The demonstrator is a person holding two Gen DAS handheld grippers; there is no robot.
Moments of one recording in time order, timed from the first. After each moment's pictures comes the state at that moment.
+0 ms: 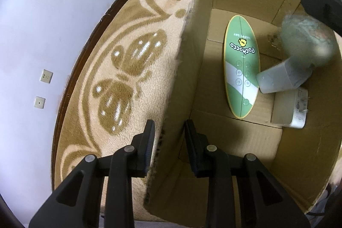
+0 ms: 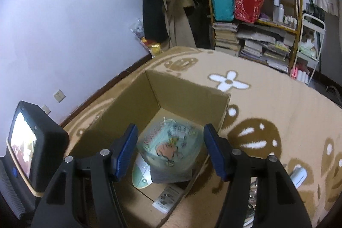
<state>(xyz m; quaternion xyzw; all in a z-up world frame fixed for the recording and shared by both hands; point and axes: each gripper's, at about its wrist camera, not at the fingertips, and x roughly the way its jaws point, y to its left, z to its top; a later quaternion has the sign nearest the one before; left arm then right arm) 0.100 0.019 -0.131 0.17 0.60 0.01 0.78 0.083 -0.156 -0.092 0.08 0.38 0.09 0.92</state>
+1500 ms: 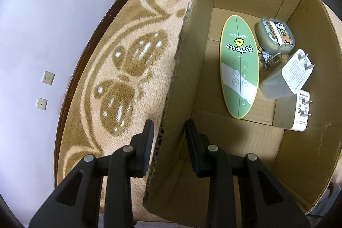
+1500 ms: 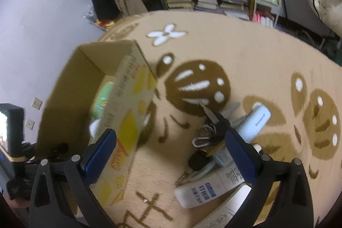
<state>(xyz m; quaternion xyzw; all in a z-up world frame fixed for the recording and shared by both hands) 0.104 0.018 -0.134 0.18 0.60 0.01 0.78 0.052 -0.239 -0.125 0.16 0.51 -0.02 0.85</state>
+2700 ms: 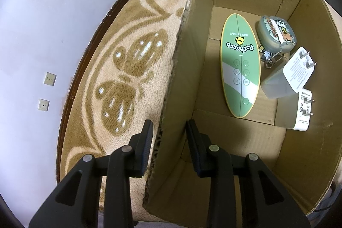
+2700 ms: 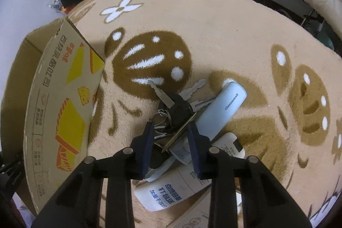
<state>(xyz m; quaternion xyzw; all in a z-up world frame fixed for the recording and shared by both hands) 0.103 0.015 -0.137 0.19 0.60 0.02 0.77 0.058 -0.266 -0.165 0.13 0.57 -0.11 0.80</state>
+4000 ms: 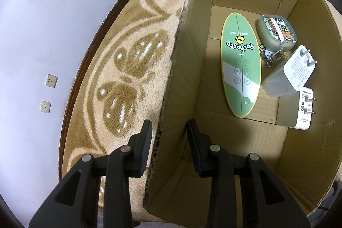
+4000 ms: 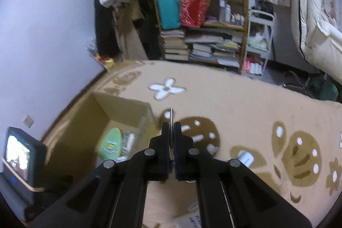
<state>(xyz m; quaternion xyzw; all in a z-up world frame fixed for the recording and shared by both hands) 0.102 0.013 -0.136 0.20 0.60 0.02 0.77 0.048 -0.211 -0.050 0.09 0.36 -0.06 0.93</state>
